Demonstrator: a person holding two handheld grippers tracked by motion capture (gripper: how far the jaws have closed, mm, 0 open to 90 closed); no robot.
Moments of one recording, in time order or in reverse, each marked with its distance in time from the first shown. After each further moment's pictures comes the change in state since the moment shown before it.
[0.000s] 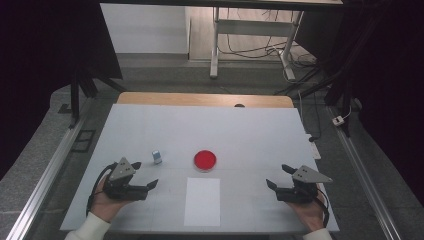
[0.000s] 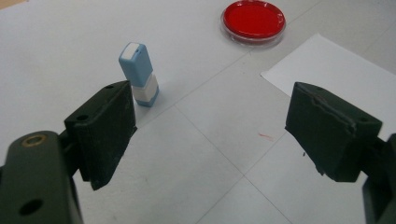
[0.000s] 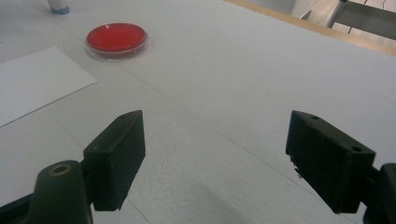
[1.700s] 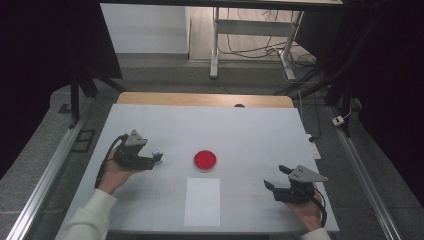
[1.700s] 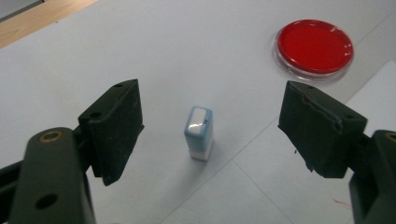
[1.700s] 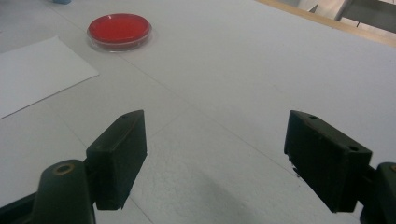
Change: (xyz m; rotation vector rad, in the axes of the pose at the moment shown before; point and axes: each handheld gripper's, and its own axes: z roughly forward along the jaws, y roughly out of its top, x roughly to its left) left arm 0.047 0.055 0.041 0.092 0.051 0.028; right arm 0.003 -0.001 0.007 0.024 0.015 -0.007
